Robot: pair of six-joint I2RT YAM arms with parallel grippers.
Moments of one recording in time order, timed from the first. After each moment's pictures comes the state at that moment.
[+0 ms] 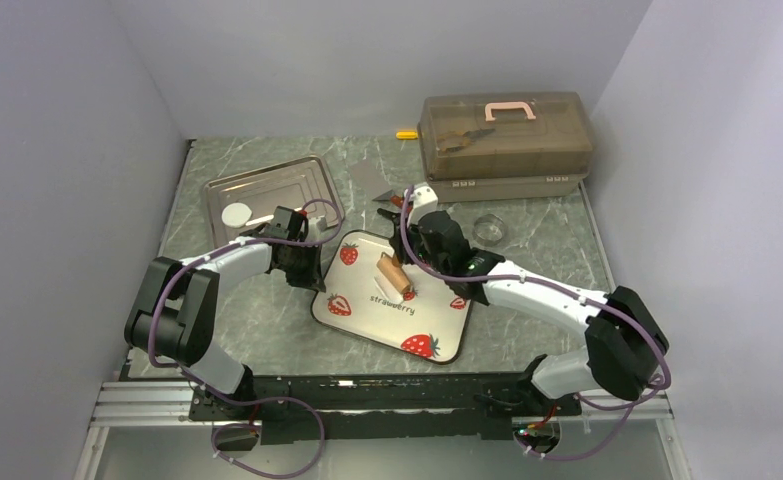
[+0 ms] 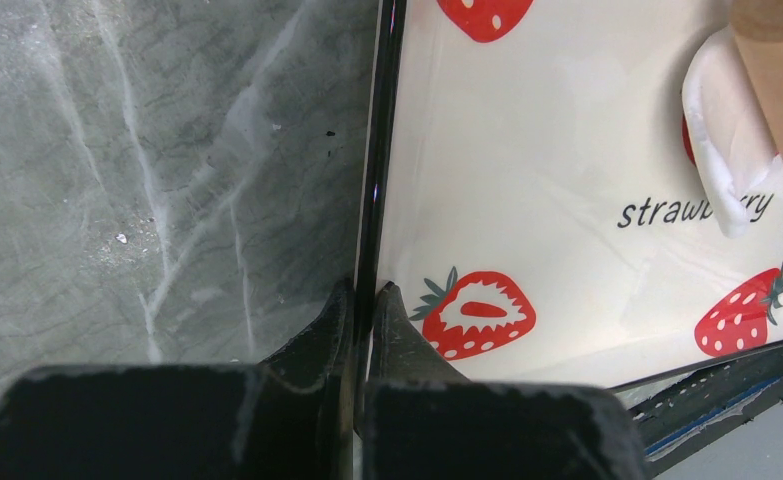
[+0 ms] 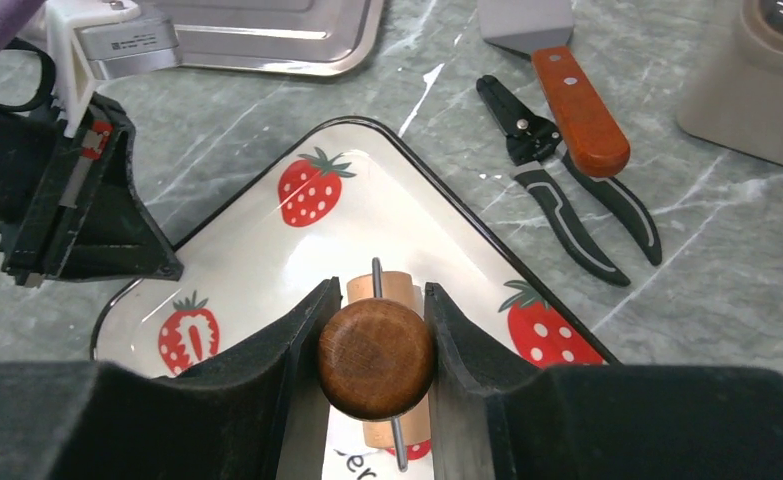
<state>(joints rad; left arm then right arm) -0.31 1.56 0.82 -0.40 0.32 -0.23 0.81 1.37 0.84 0.10 0.20 0.25</state>
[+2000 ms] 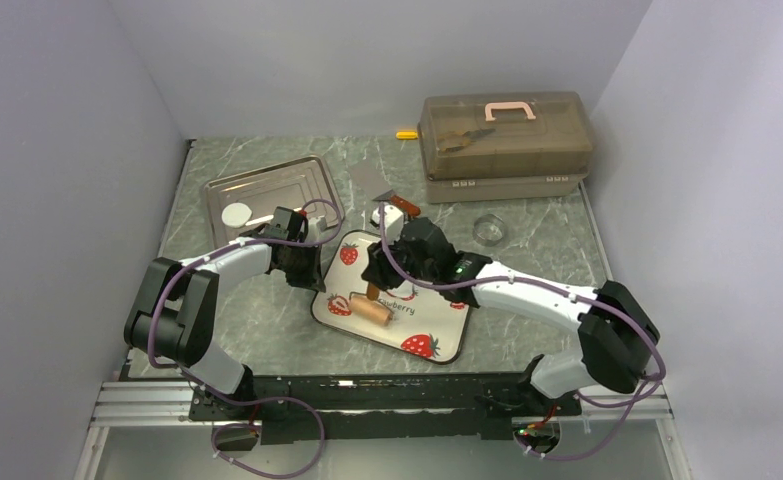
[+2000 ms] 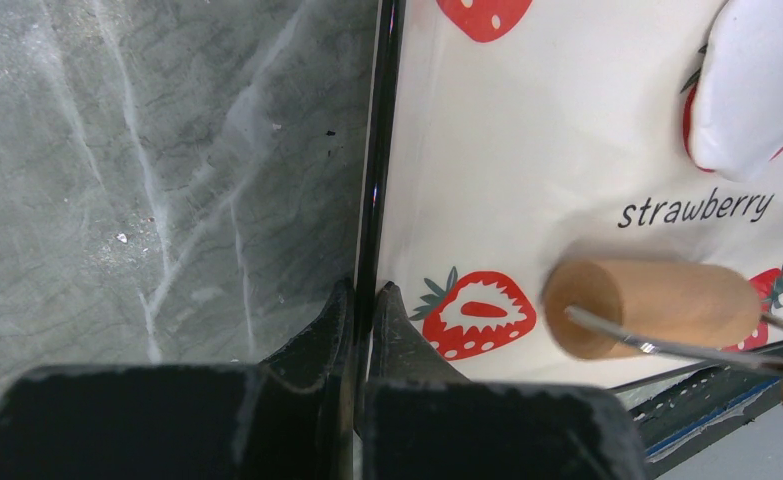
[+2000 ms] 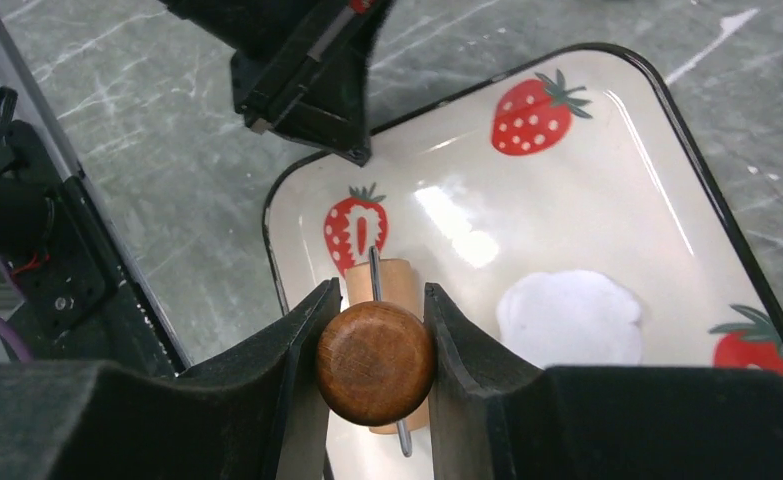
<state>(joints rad) -0.31 1.56 0.81 -0.40 0.32 -0.23 0.90 1.42 0.89 0.04 -0.14 0.21</state>
